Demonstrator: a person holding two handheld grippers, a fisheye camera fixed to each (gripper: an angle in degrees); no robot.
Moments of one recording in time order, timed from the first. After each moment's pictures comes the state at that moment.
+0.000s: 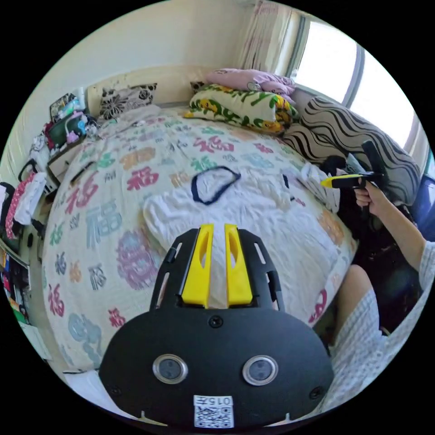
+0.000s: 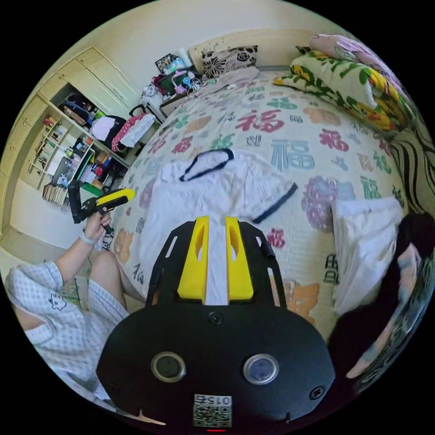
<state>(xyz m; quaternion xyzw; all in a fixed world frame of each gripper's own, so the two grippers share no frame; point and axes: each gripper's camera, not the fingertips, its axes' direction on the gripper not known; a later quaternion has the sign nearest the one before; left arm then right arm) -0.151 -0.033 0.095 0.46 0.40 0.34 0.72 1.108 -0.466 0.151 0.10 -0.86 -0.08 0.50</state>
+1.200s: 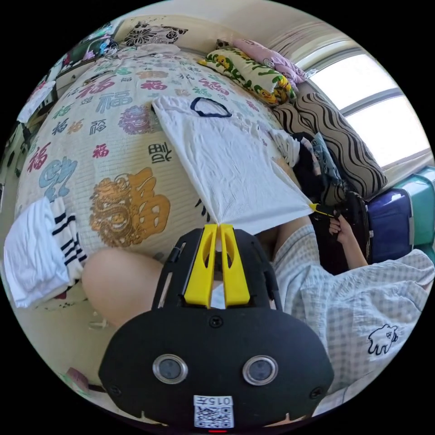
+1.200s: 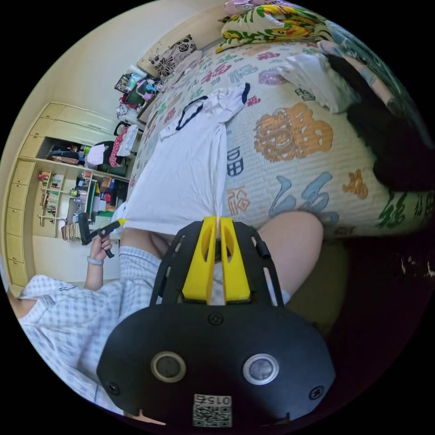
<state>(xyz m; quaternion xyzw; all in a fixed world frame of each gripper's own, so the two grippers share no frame) -0.137 -0.125 0.220 0.27 0.50 0.35 0.75 1.051 -0.245 0.352 -0.07 -0.89 -0.01 0.45</state>
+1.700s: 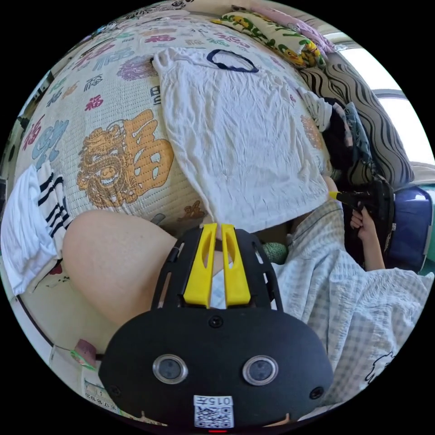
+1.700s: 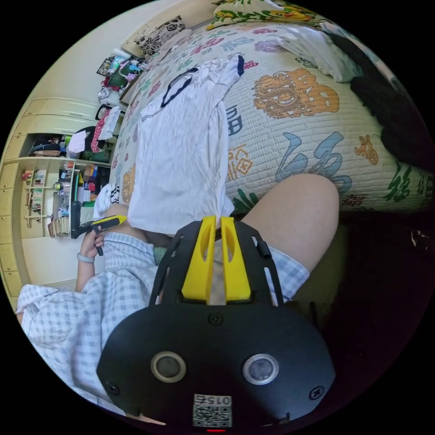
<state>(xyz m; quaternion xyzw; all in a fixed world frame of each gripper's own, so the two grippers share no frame) -0.013 -0.152 0.227 0.17 0.42 0.38 0.81 1.004 -0.216 0.357 -0.11 -0.86 -0.06 0.49</state>
